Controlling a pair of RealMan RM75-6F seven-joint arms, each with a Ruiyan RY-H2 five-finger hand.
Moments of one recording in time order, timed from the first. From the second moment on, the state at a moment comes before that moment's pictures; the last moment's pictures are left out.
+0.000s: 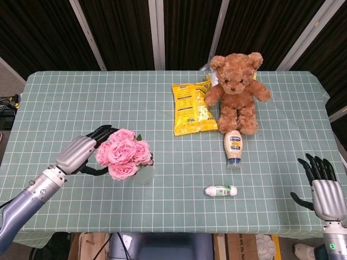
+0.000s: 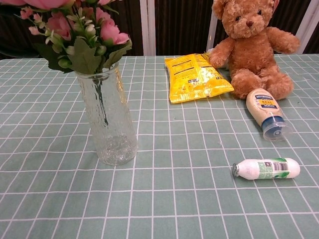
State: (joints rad) left arm -0.60 -0.85 -0.19 -2.04 1.40 0.94 -0.19; right arm 0.06 -1.12 0.07 -1.64 -1.48 1.49 -0.04
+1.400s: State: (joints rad) left arm -0.09 -1.14 0.05 -1.63 1.59 1.66 0.11; right arm 0.07 -1.12 0.04 -1.60 -1.58 1.50 -0.06
